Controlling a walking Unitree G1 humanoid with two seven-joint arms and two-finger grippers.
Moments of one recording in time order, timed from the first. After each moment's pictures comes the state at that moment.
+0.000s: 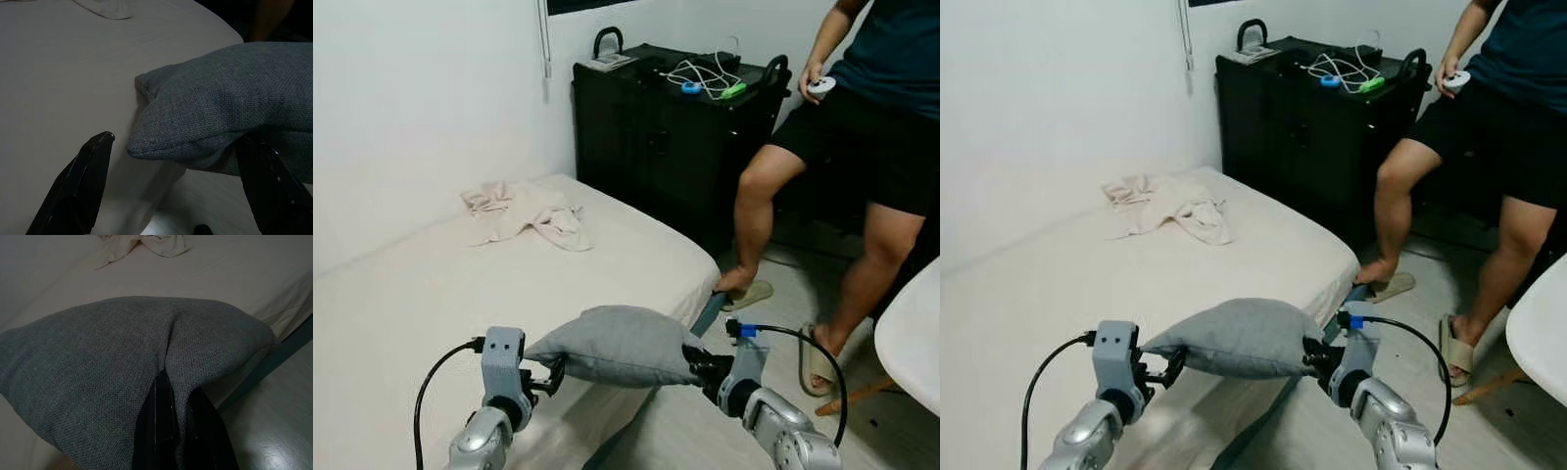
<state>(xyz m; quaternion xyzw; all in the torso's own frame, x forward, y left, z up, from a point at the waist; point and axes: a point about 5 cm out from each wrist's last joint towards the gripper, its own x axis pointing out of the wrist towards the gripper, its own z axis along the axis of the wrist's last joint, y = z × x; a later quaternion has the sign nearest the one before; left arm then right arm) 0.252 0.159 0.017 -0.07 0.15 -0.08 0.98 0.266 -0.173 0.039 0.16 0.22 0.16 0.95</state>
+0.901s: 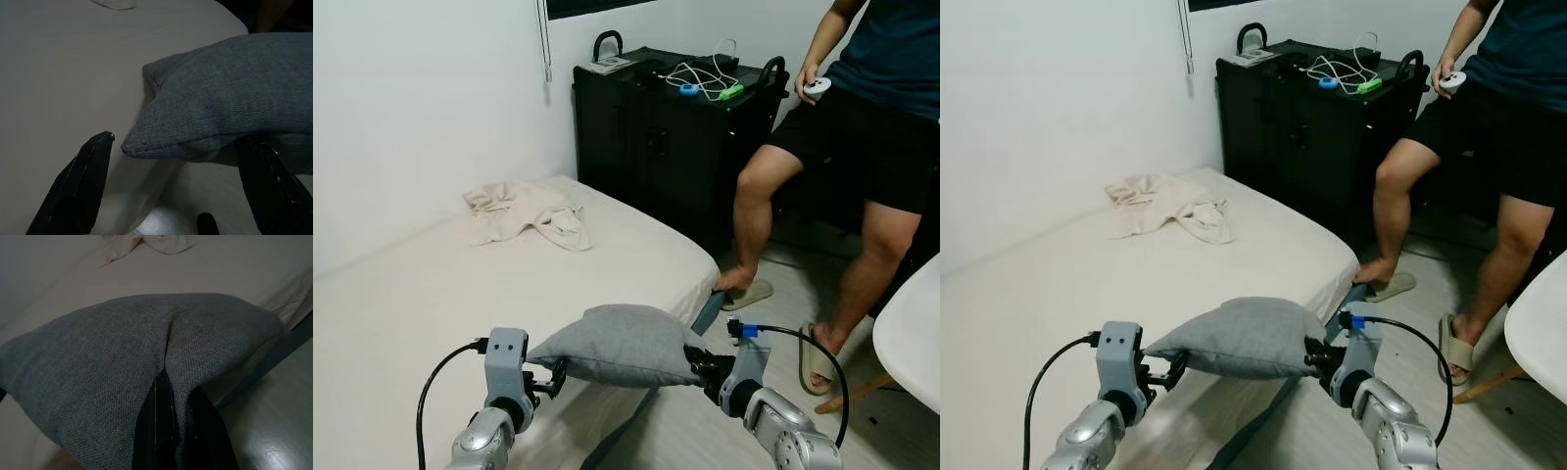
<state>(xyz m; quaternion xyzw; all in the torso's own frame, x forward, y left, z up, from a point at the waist) 0.252 0.157 0.015 -0.07 0.16 -0.08 0.98 0.265 -0.174 0.038 0.16 0.22 0.16 0.95</state>
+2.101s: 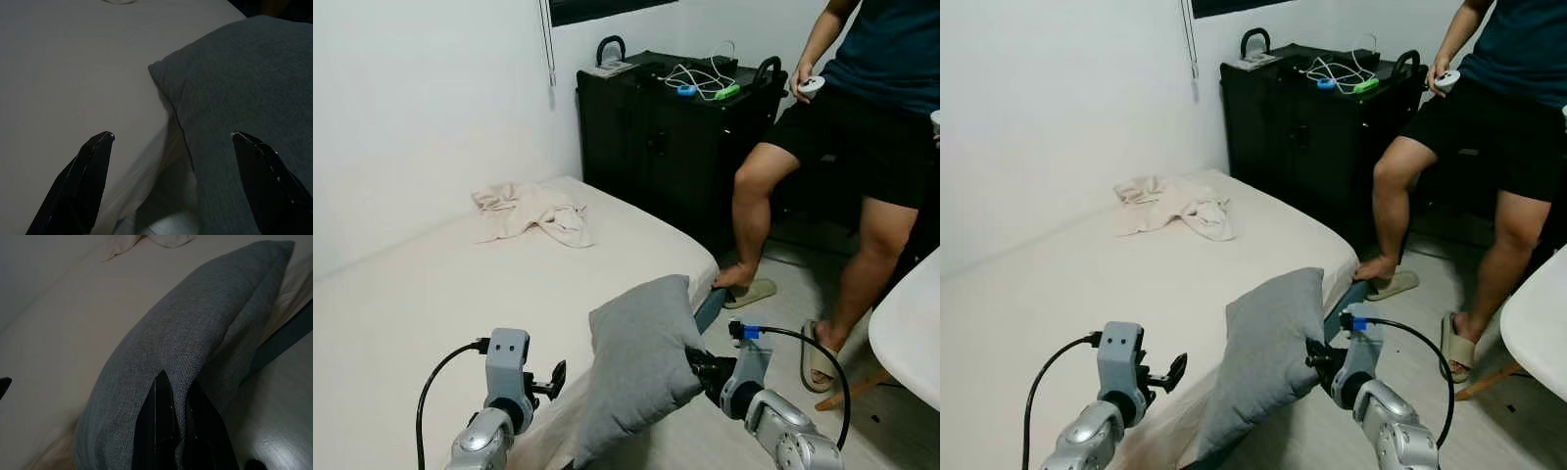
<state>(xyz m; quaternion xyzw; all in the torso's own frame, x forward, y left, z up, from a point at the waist) 0.252 0.158 0.014 -0.06 0.17 -0.08 0.98 0.264 -0.175 0.037 0.16 0.23 0.15 0.95</state>
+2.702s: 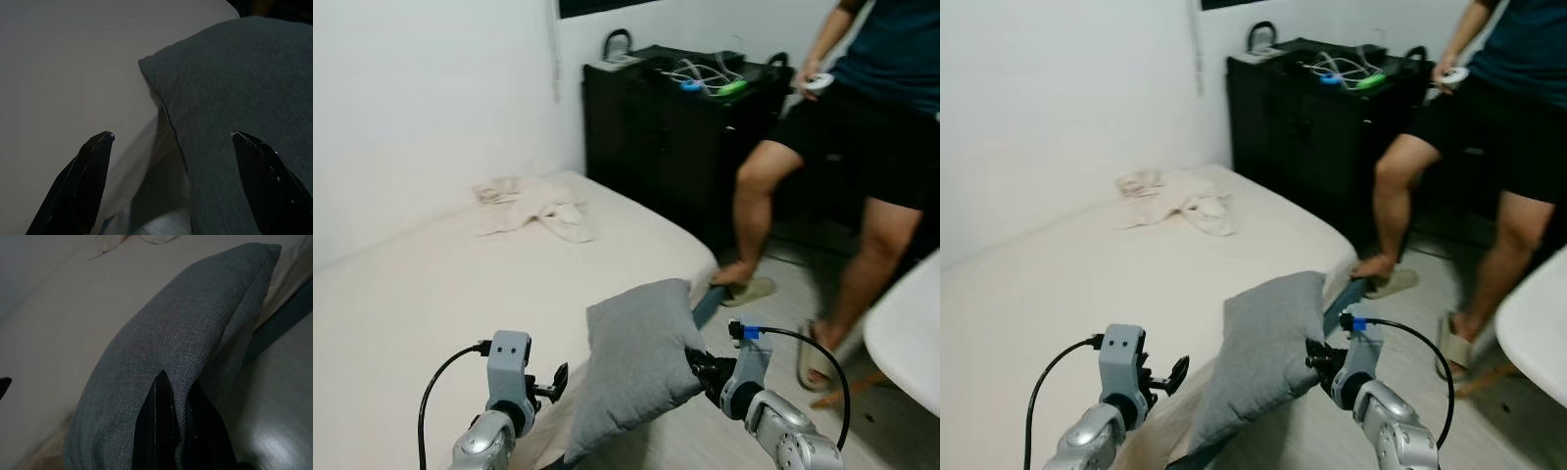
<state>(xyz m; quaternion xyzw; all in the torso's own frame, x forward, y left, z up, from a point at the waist) 0.250 0.157 0.013 -0.06 0.17 -0.08 0.98 0.262 -0.175 0.035 0.17 0.23 0.15 0.95</state>
